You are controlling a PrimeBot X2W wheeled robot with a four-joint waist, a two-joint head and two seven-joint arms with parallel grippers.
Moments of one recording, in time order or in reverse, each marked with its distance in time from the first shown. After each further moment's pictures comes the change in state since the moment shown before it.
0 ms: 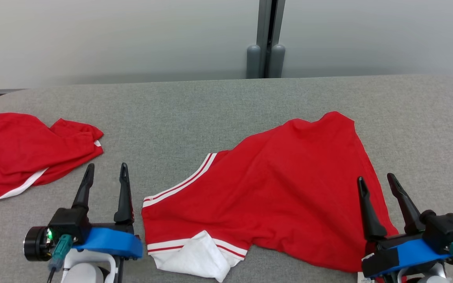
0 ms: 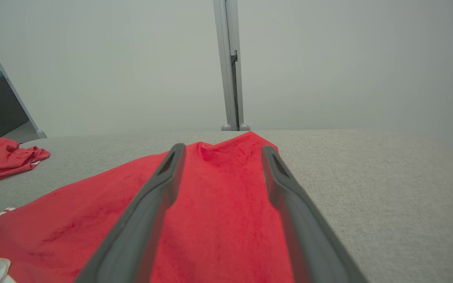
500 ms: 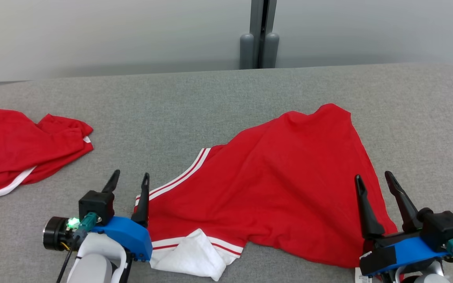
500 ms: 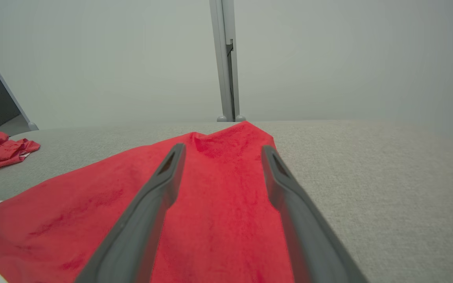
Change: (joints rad) left arm -0.103 0.035 -0.087 0.167 0.014 -0.043 0.152; right arm -0.011 0.007 0.004 0.001 -0.013 0.000 0.009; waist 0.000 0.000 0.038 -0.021
